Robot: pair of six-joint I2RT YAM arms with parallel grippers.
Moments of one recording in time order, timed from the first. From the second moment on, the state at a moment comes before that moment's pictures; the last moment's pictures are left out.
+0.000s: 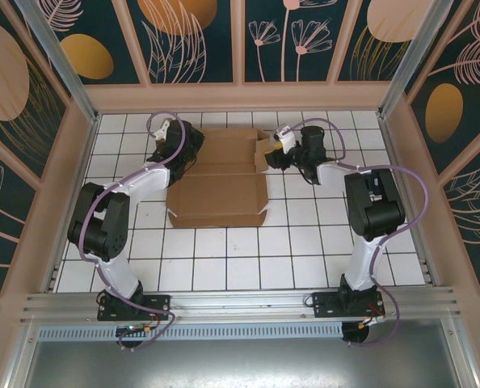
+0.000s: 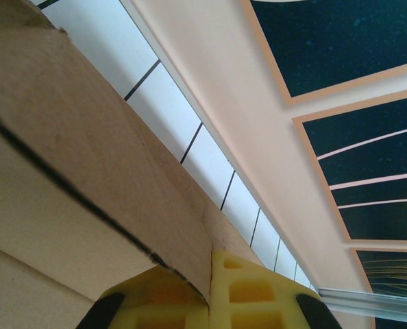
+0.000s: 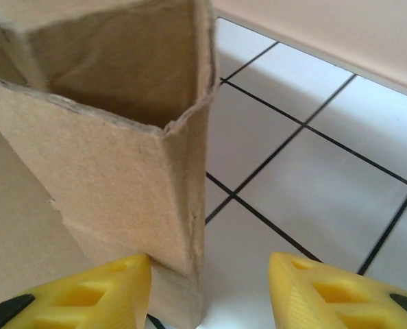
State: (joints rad) left arm -0.38 1.78 1.17 0.15 -0.14 -1.23; right arm 0.29 1.91 1.11 0.26 -0.50 -0.25
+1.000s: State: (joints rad) left arm -0.38 1.73 1.08 0.20 -0.08 -1.24; right arm 0.42 1.97 1.19 0.26 -0.23 -0.24
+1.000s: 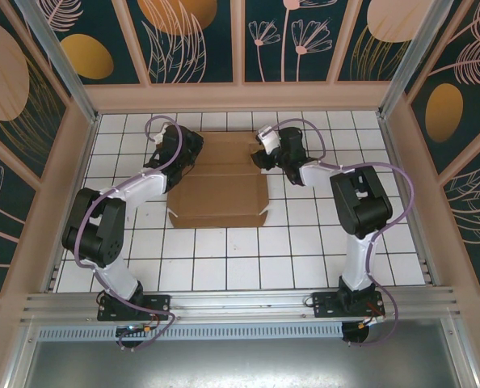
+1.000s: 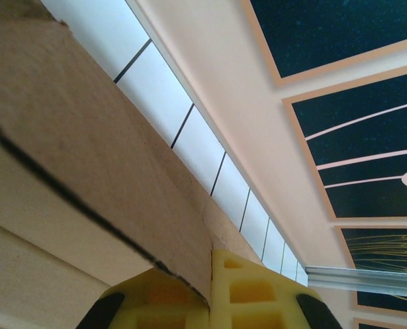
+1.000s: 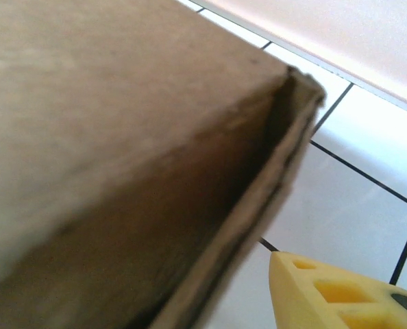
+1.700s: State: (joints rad) left arm -0.38 1.72 1.08 0.21 -0.08 -1.29; right arm 0.47 2.04 1.31 0.17 -0.02 -0.15
